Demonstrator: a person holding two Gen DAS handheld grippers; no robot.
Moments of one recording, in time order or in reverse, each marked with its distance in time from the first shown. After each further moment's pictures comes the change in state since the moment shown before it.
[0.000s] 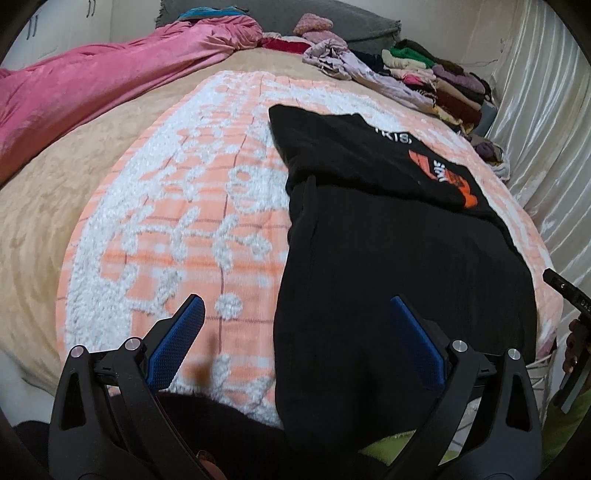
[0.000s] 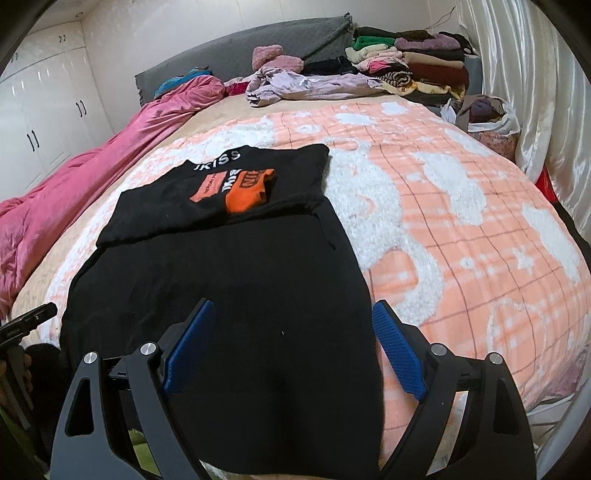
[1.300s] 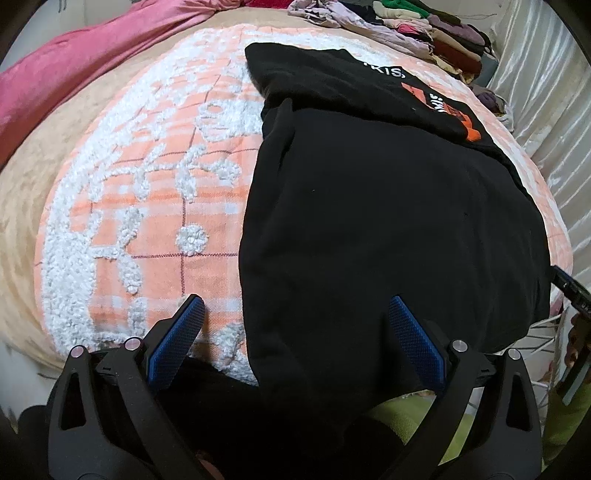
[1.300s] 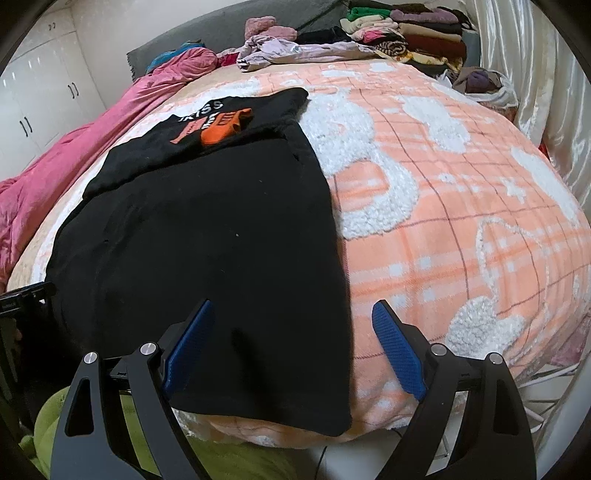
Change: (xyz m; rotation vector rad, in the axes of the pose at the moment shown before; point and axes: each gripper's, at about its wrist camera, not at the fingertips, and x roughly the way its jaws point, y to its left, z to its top) left arm 0.023 -0.016 -0.026 0.062 0.190 0.019; right arm 0.006 -0.031 -0.053 0.011 0.116 -0.006
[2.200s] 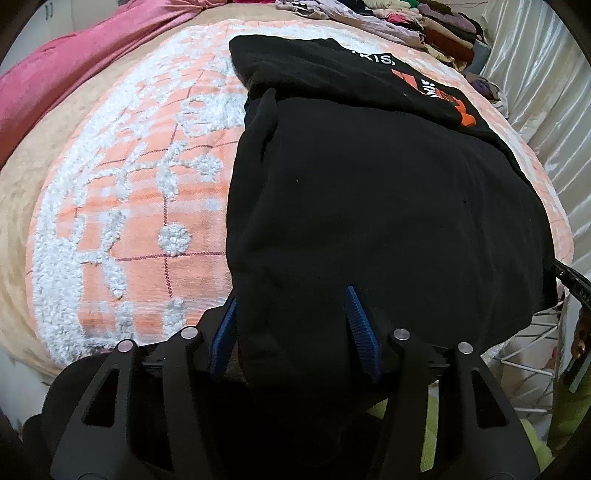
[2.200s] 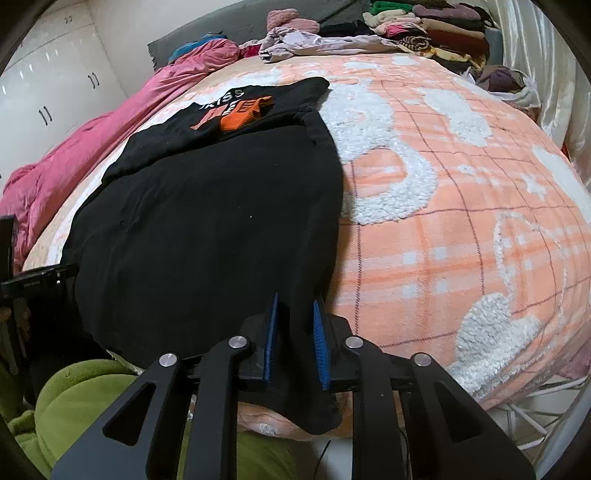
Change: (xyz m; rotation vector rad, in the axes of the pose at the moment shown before) left arm 0.008 -0.008 -0.001 0.047 0.026 -0.006; right arm 0.002 -0.001 -0.005 -0.057 0.032 0.089
